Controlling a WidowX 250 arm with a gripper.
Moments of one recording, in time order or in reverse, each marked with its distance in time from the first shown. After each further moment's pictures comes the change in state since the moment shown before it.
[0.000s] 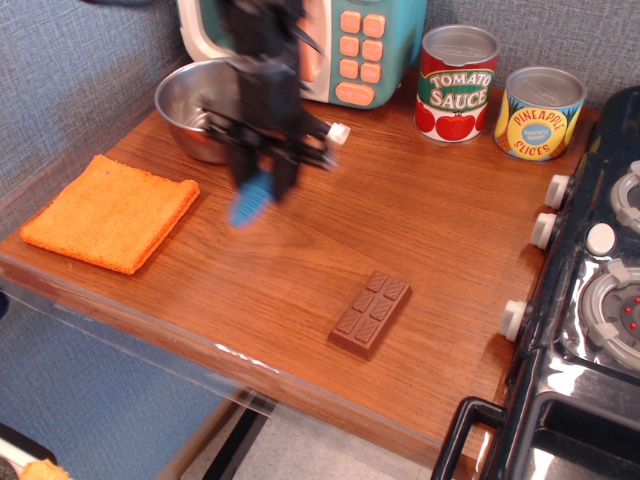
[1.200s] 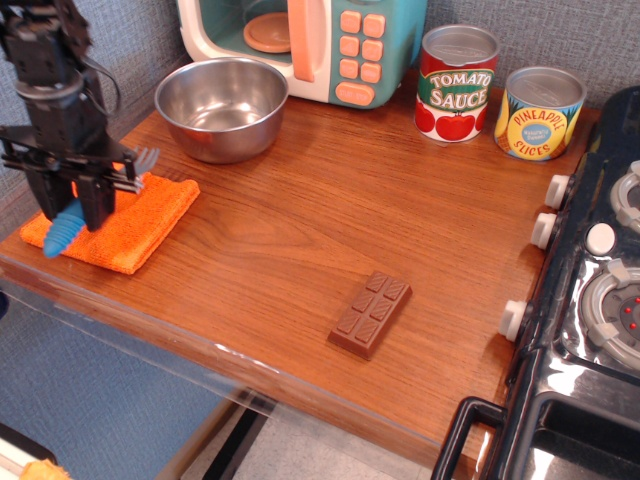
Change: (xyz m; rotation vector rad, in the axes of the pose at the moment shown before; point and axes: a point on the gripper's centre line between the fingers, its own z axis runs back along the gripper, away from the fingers) arm -0.066 0.115 -0.022 0.111 0.103 0.189
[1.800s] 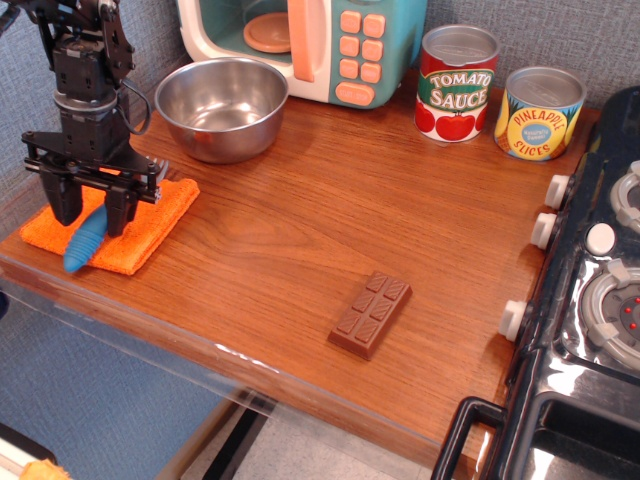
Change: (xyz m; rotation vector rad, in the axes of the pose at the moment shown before) arm 0.013 -0.003 -0.015 0.075 0.047 0.011
